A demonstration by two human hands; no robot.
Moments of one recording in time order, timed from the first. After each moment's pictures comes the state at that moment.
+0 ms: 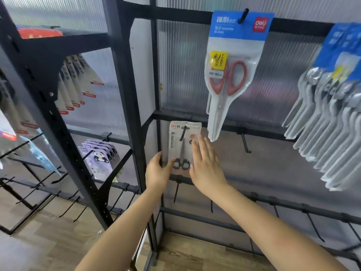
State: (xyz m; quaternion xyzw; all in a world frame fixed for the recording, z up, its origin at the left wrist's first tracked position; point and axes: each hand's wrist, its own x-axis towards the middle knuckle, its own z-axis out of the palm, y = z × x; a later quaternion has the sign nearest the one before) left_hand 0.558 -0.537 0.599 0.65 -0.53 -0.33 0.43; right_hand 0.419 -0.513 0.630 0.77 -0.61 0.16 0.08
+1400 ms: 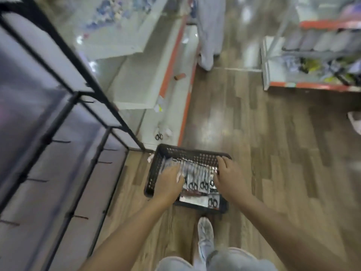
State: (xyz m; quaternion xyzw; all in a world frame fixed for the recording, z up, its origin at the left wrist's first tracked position) left_hand 0.141 -0.074 0.440 -0.04 -0.94 -0.27 -0.18; right_hand 0.159 0.118 0.415 -0.01 -0.98 0.18 -0.03
